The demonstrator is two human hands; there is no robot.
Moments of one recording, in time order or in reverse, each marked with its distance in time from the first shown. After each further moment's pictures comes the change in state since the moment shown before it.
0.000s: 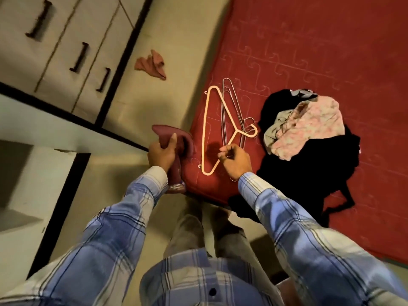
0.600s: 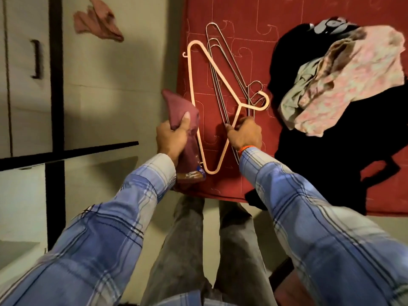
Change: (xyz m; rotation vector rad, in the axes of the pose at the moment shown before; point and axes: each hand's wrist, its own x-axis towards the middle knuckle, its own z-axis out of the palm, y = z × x) left_hand 0.112 -0.032 0.100 0.013 -0.301 -0.138; right_hand 0.132 0.049 0.058 -0.191 0.231 0.421
